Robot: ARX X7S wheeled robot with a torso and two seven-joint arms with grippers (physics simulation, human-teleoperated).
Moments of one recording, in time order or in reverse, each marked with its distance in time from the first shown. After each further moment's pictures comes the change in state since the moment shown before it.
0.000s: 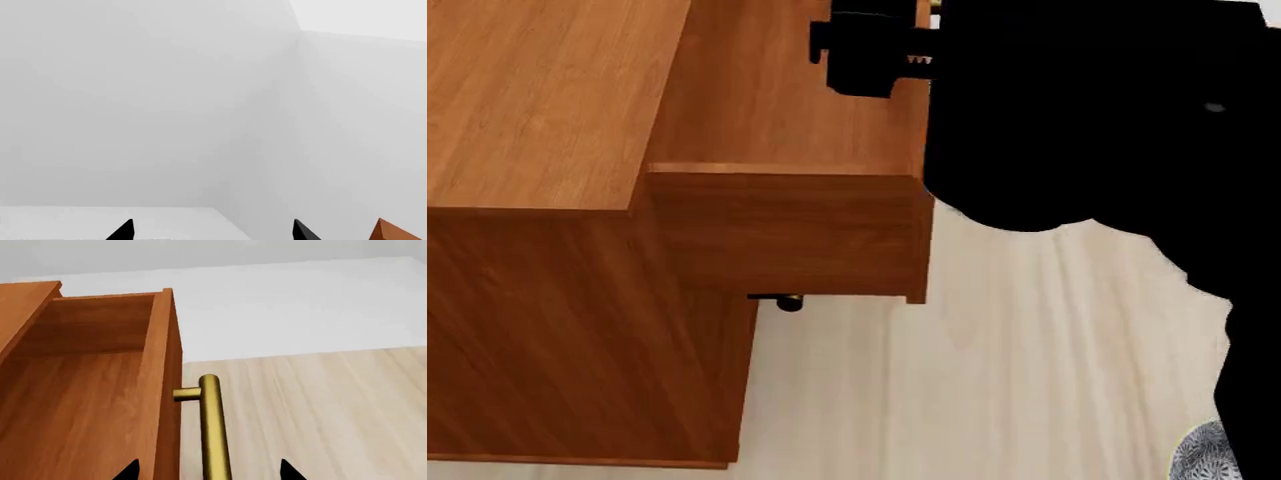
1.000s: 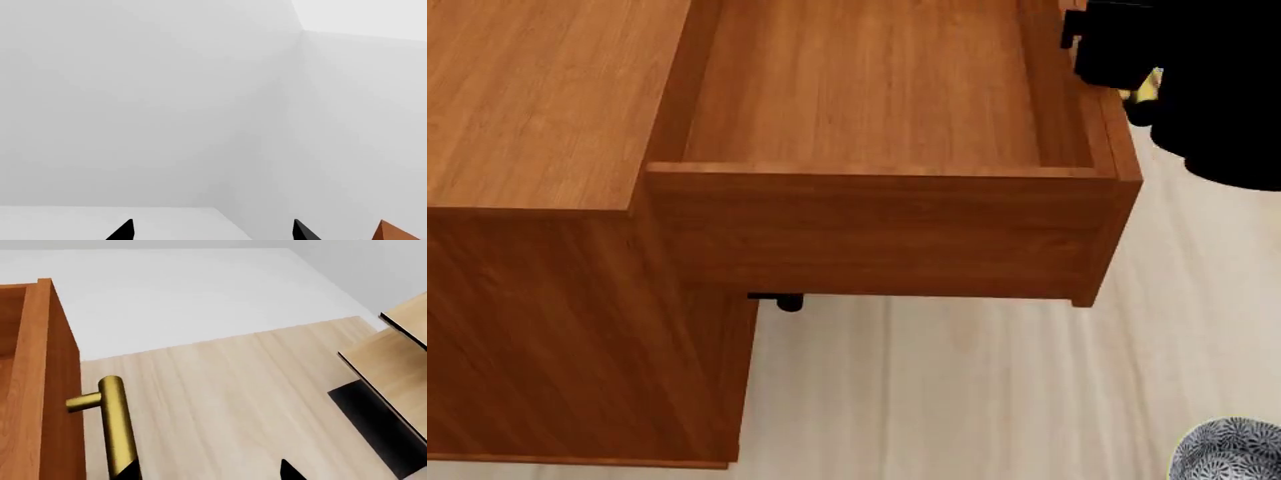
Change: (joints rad) left arm -0.004 -0.013 0.003 0.012 -0.003 -0.015 -0.022; right arm 0.091 0.196 -0.039 0.134 -0.010 0.125 0.089
